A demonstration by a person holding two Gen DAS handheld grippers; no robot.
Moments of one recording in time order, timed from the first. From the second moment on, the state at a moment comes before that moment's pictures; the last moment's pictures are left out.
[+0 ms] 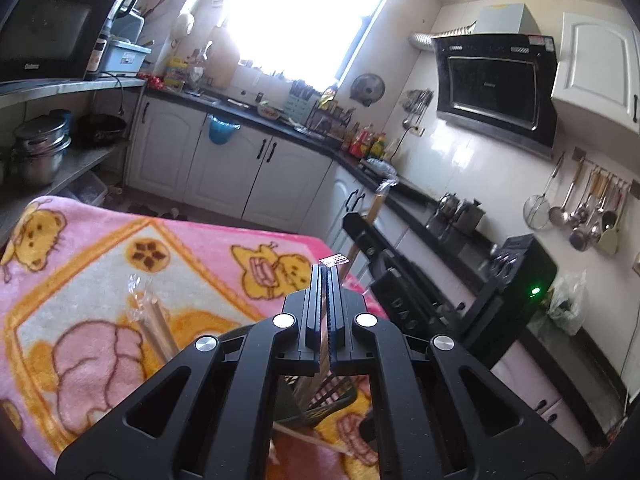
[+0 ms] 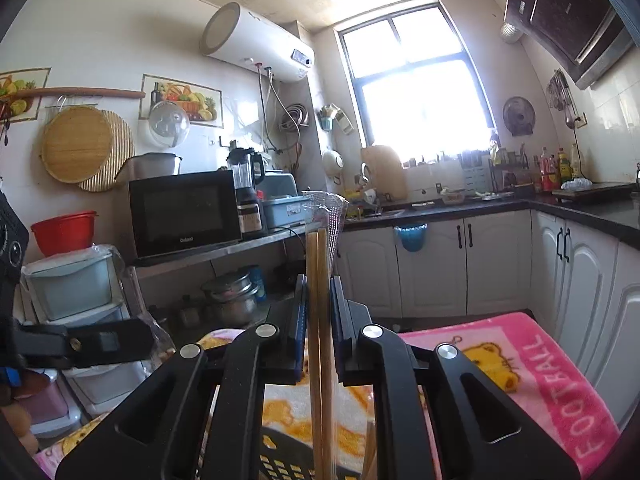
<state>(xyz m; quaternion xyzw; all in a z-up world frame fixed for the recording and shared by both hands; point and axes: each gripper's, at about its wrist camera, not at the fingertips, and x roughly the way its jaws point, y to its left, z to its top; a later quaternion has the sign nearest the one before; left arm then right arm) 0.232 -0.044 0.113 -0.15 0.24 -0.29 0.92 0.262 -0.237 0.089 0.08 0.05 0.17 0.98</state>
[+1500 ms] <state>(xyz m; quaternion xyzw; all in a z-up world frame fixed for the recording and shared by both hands) 0.133 0.000 0.033 -0.11 0.29 -0.14 0.94 0.121 -0.247 0.003 0.00 0.25 0.14 0.96</state>
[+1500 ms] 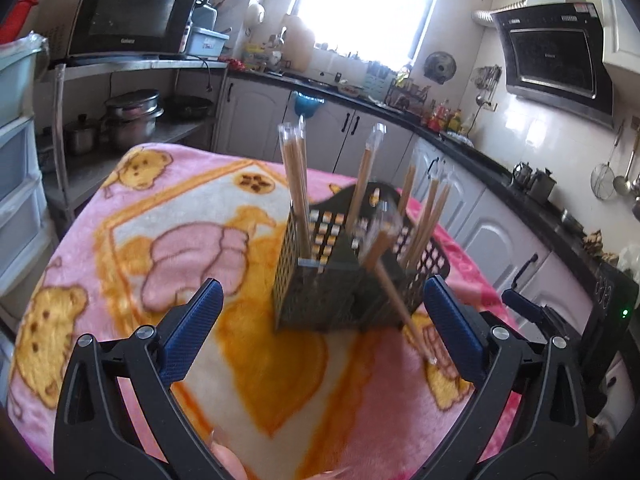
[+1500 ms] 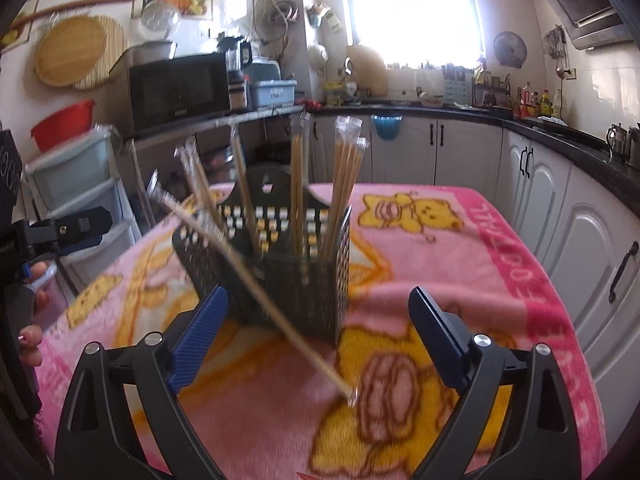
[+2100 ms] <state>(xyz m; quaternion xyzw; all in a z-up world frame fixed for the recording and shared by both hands) 0.079 -0.023 -0.020 -0.05 0.24 -0.08 0.97 0.046 -0.240 -0.023 -0.05 0.14 0.11 0.98</state>
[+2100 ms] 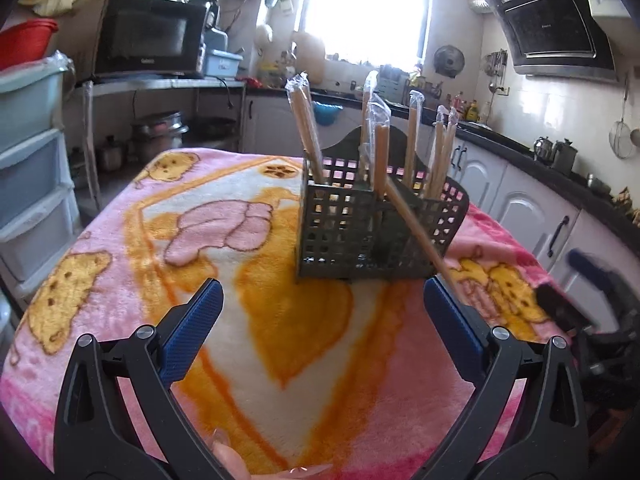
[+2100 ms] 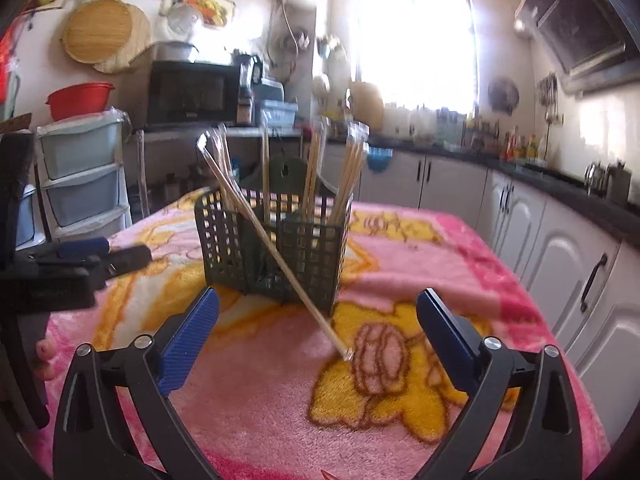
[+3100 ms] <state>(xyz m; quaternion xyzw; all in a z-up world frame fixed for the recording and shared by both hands) 0.049 -0.027 -0.020 -0.04 0.15 -0.04 0.99 0.015 -0.263 -0.023 0.02 0.07 0.09 0.99</state>
